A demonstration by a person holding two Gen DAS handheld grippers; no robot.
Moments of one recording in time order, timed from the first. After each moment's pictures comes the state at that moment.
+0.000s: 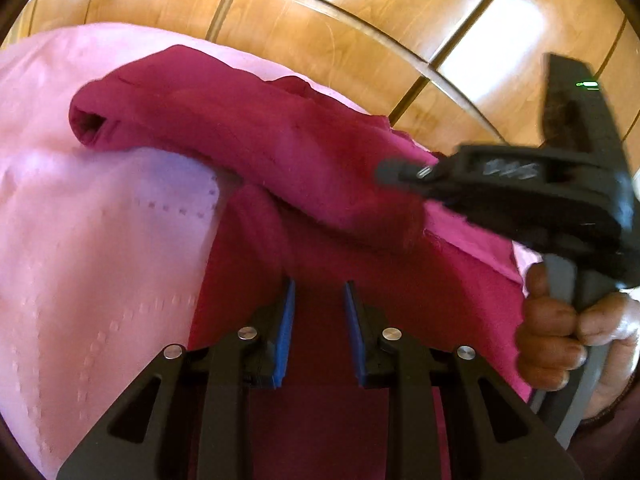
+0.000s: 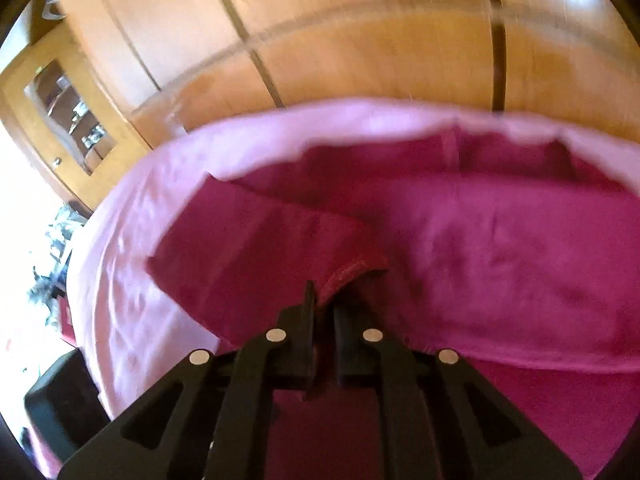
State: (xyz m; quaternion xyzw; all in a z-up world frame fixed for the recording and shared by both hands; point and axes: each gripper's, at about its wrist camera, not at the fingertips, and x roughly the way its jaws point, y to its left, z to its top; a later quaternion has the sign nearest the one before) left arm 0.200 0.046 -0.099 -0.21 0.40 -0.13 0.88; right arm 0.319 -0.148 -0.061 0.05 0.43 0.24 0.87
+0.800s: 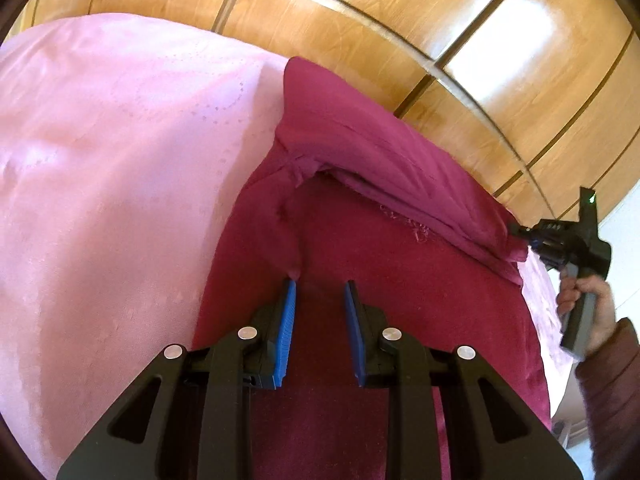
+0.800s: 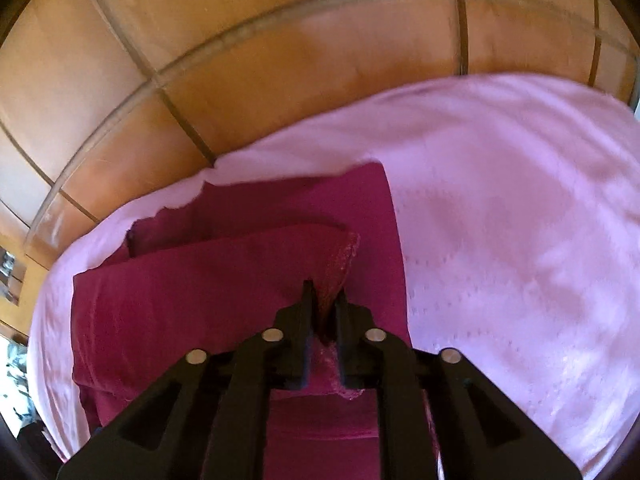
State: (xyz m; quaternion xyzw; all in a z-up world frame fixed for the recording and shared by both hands) left arm 0.204 0.048 -0.091 -0.21 0.43 -0.12 0.87; right arm 0.361 -0.399 -0.089 0.18 0.46 0.00 0.87
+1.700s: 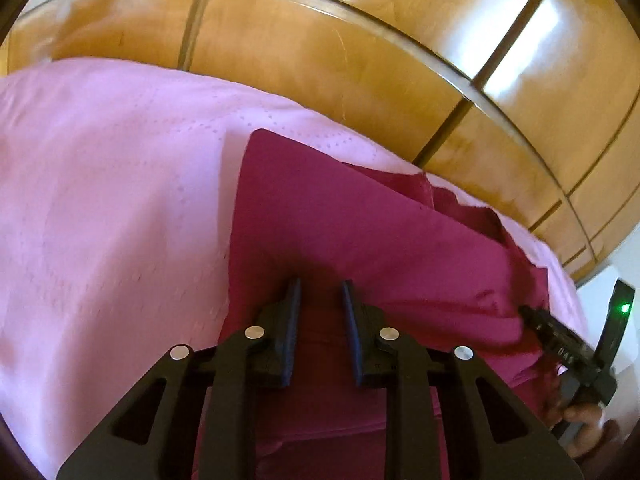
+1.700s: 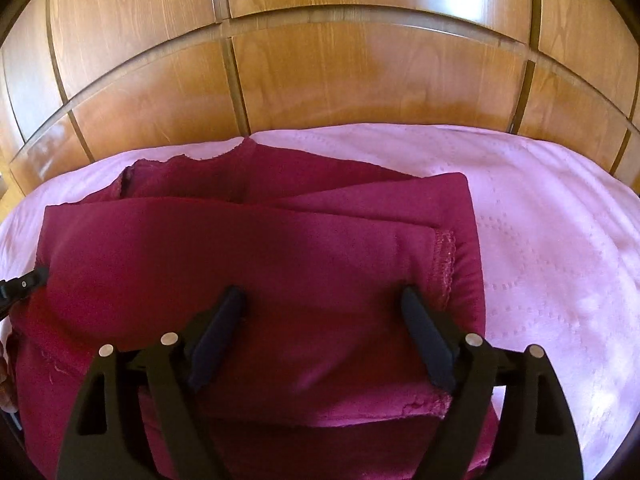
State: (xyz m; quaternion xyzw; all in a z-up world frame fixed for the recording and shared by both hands) left arm 0.340 0.033 -0.088 -0.18 0.41 -0.09 0.89; right arm 0.358 -0.338 -0.132 0.03 0.40 0.02 0.92
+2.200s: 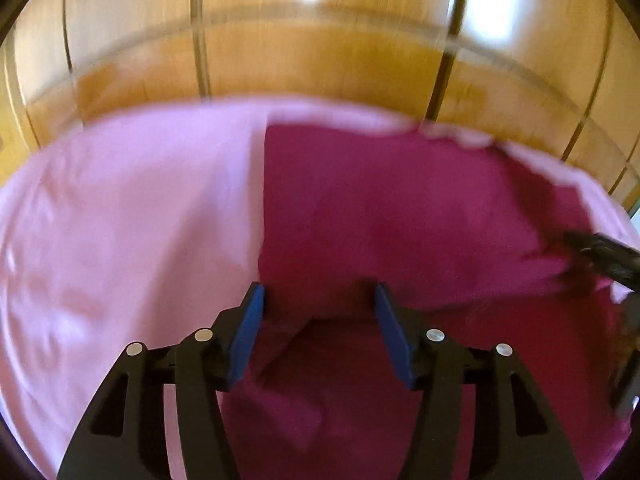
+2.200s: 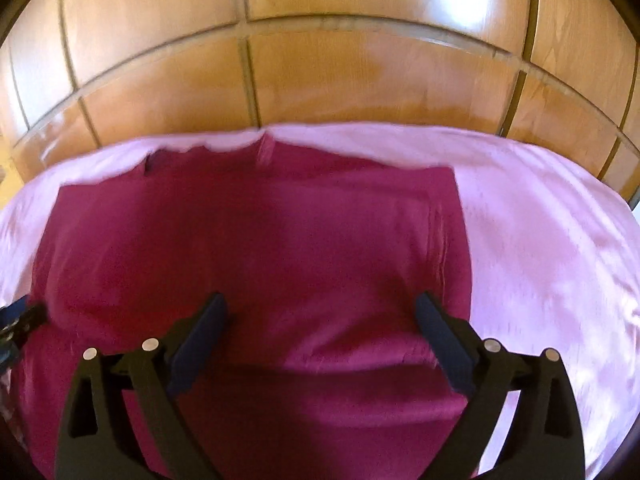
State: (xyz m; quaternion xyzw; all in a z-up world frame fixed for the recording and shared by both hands) left arm 0.284 0.009 -0.083 -0.04 0.44 -0.03 0.90; right arm 0.321 -0.325 -0.114 0.00 0.41 0.01 0.91
